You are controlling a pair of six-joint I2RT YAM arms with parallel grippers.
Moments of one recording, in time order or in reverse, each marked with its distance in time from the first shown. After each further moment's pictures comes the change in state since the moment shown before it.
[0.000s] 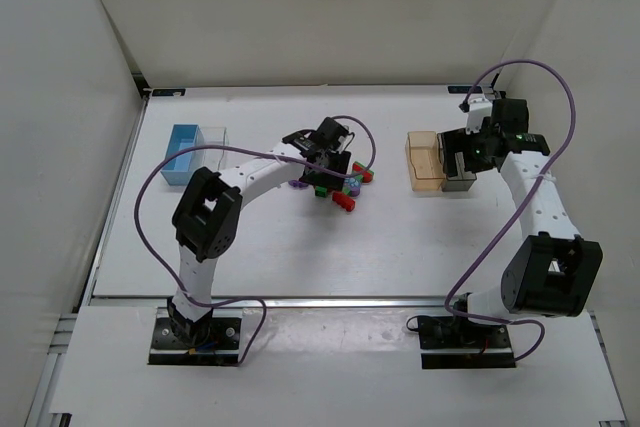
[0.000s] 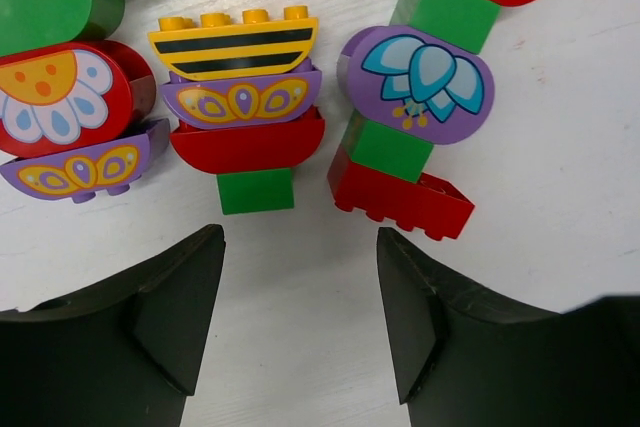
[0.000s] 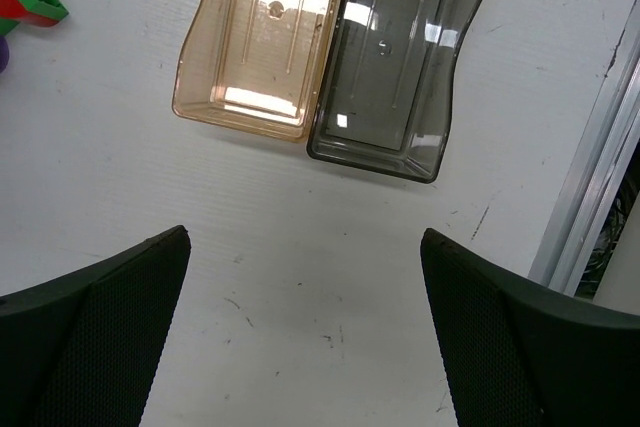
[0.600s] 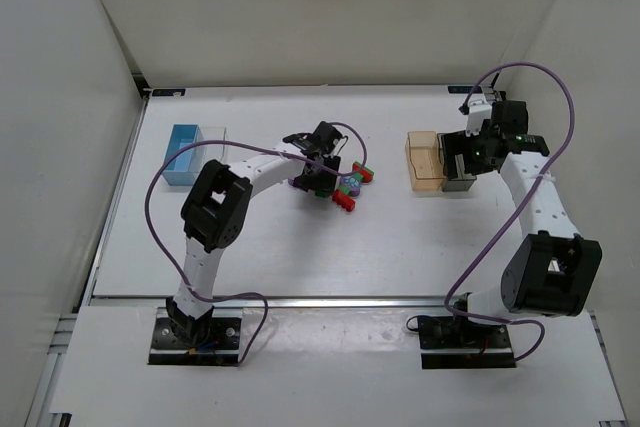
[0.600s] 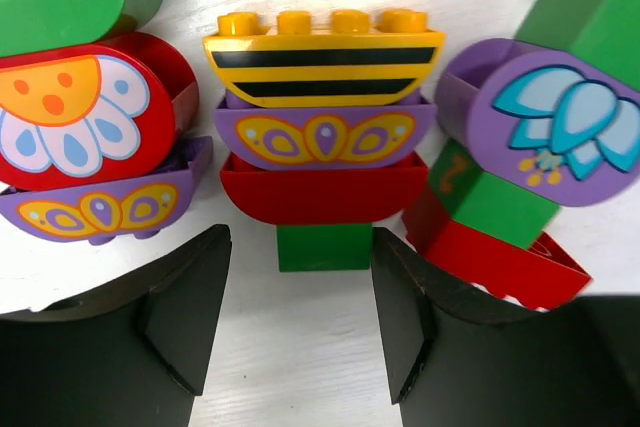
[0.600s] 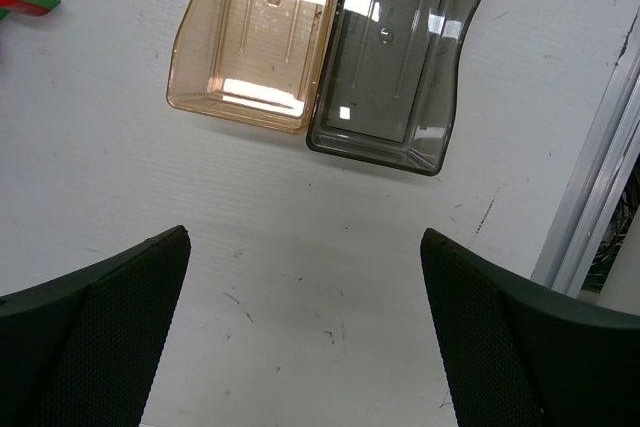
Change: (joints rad) left arm 0.050 0.098 -0.002 0.000 -0.008 -0.010; right arm -0.009 0.002 -0.015 -0.003 0.000 -0.001
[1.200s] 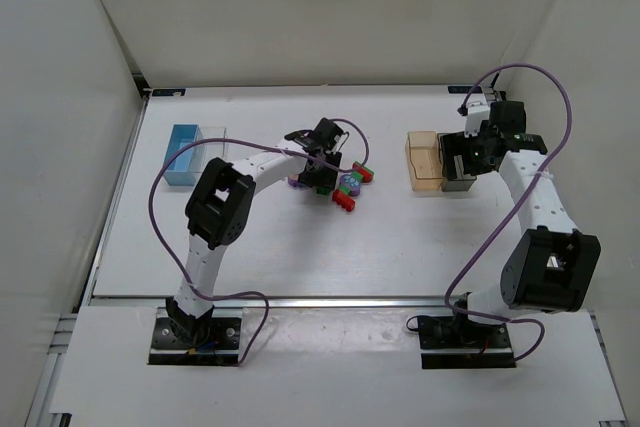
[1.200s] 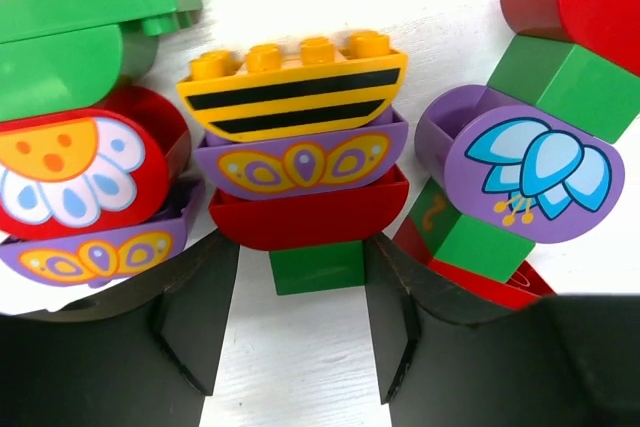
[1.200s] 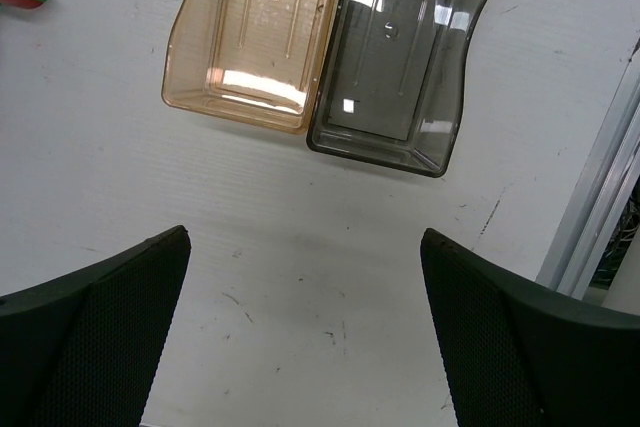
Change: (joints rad) left arm 0.011 0.043 0.052 0.016 0.014 0.014; right arm 0.000 0.023 0.000 0.000 0.000 -0.003
